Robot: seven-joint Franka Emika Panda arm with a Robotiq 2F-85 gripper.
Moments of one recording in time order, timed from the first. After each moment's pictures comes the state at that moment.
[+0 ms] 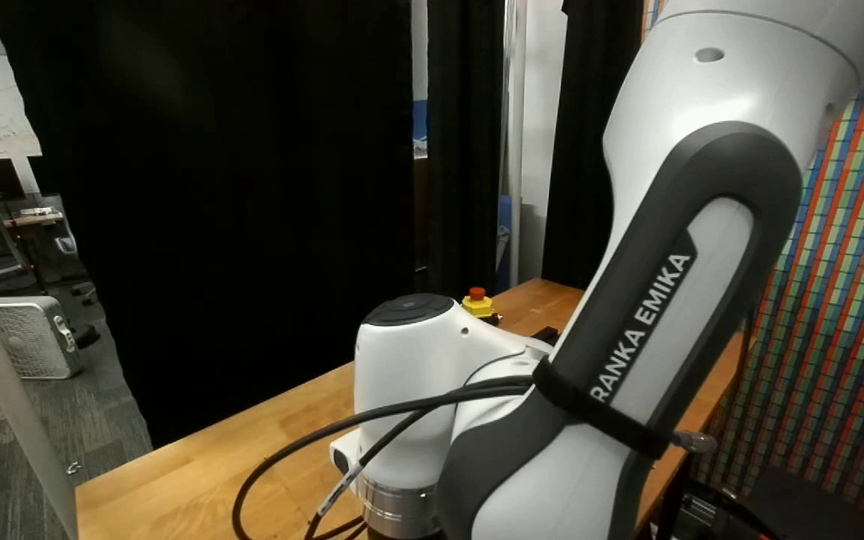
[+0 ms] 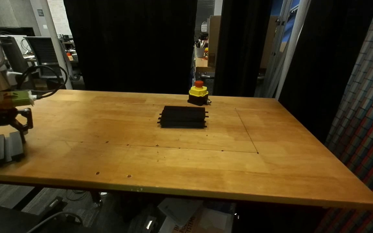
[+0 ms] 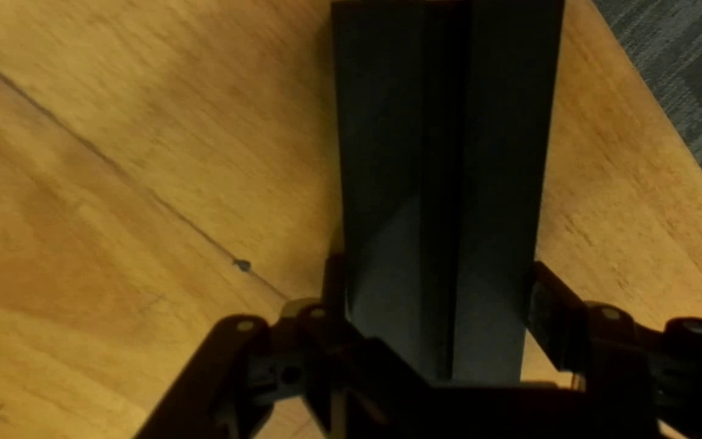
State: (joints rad) arm 0.39 0.24 0.46 -2.44 -0.01 2.70 -0.12
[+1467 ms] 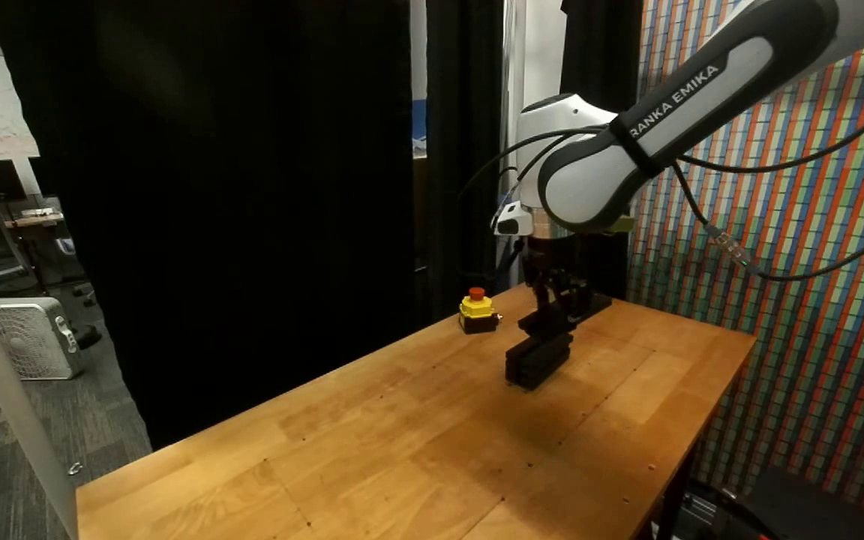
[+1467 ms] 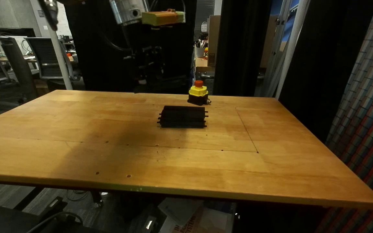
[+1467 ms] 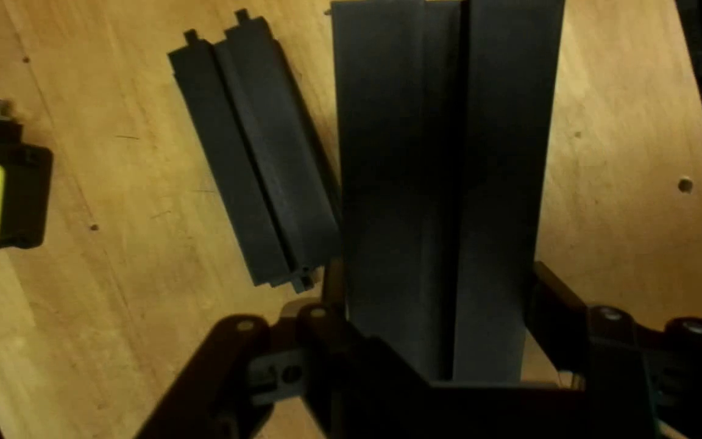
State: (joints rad) arm 0.07 -0.14 -0.02 -2.39 -0.31 2.28 -1.15
